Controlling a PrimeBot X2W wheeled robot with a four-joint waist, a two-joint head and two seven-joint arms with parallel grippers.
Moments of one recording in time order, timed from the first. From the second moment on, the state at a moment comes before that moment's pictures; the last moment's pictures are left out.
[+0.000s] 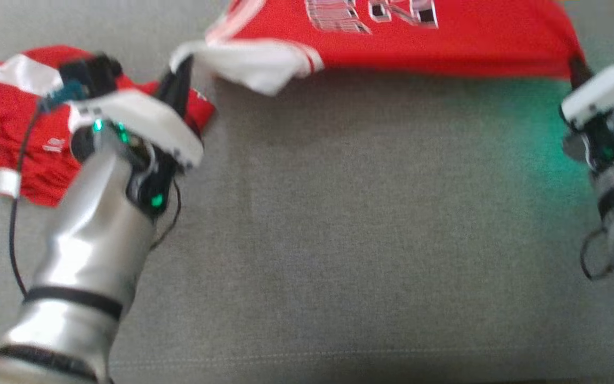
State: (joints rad) left arm -0.87 0.12 -0.46 0.89 -0.76 -0.13 -0.15; right arm -1.03 -0.23 -0.02 1.25 0.67 0.12 0.10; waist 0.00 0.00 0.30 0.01
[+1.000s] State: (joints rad) left arm -0.34 0.52 -0.81 0.23 -0.98 -0.13 0.26; right arm -0.57 -0.46 0.42 0.94 0.72 0.12 0.56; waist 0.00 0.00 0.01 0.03
